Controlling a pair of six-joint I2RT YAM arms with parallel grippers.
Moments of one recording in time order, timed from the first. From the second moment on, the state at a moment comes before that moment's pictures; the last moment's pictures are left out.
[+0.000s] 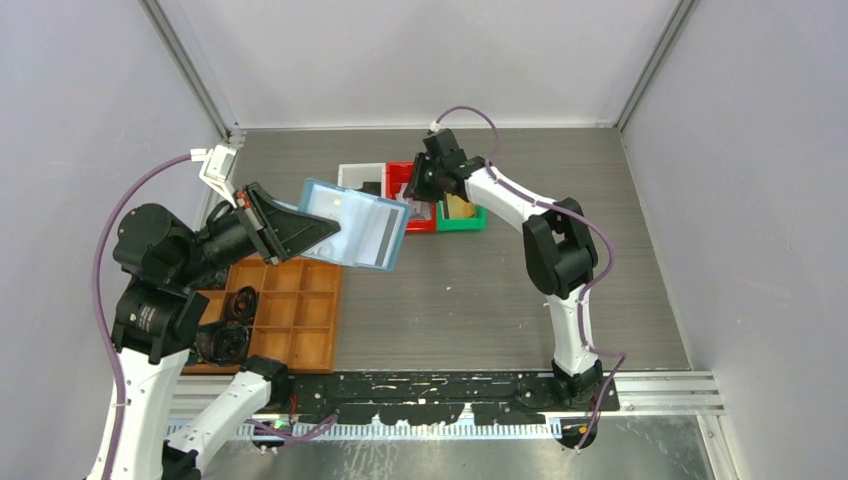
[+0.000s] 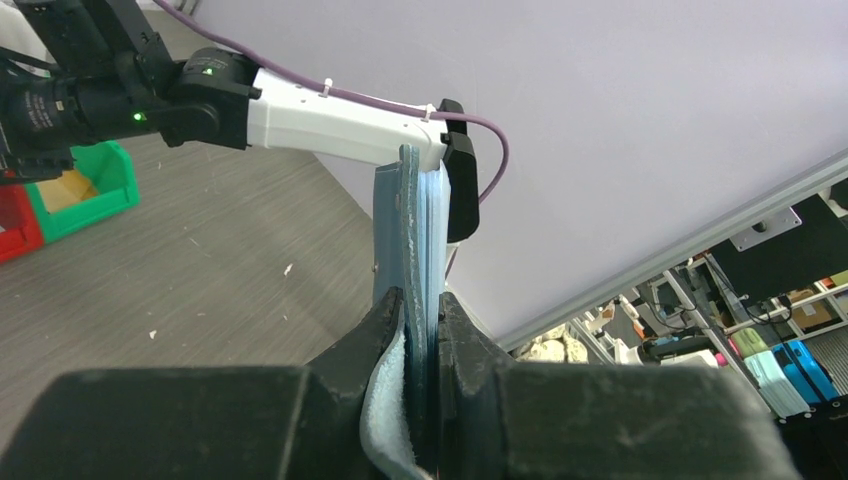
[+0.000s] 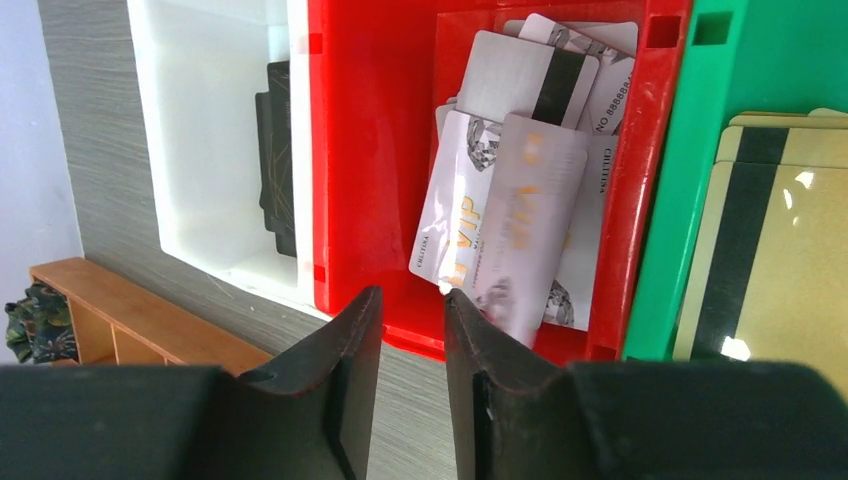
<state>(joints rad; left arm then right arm) -0.29 0.76 1.32 -0.44 0.76 -0.82 0.54 2.11 1.71 -0.36 -0.13 0.67</state>
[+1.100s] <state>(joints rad) -0.29 0.76 1.32 -0.38 0.78 -0.88 0.94 0.94 0.70 0.65 -0.40 1.12</state>
